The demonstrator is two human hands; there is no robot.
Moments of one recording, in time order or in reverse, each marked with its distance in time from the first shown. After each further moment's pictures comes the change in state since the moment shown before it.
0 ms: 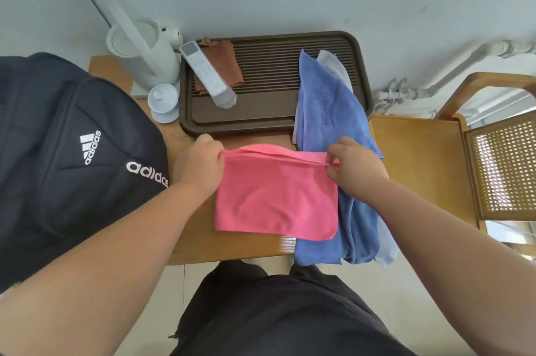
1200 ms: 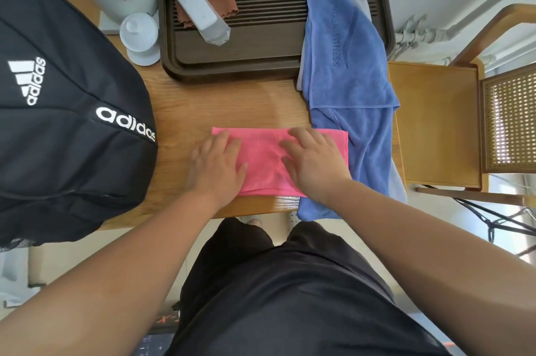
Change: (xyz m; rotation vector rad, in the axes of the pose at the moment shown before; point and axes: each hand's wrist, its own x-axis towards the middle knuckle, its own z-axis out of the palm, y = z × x) left_hand -0.072 0.010 0.075 0.193 -0.225 0.066; right_hand -0.037 -0.046 0.115 -0.100 0.175 -0.336
